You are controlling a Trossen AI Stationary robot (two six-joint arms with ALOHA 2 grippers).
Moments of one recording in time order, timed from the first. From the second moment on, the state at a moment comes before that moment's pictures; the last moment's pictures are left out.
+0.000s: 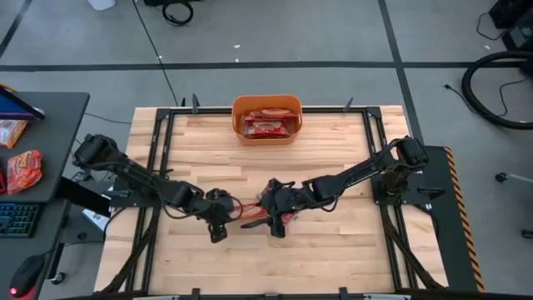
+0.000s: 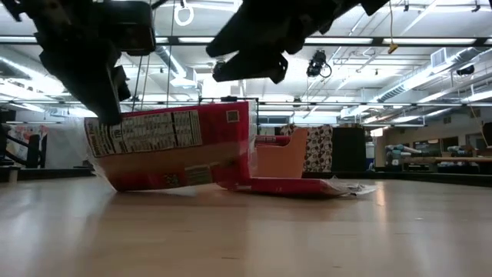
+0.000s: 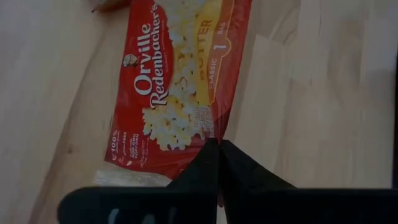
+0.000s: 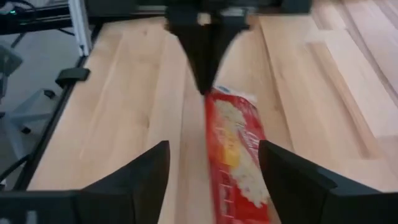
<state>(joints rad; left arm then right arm) -0.43 1.41 0.77 -0.32 -0.14 -0.69 0.27 1.80 1.18 0.03 0.13 0.25</state>
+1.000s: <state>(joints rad) -0.32 1.35 0.77 -0.15 -0.05 -0.69 0.24 1.77 1.18 -0.30 0.20 0.14</state>
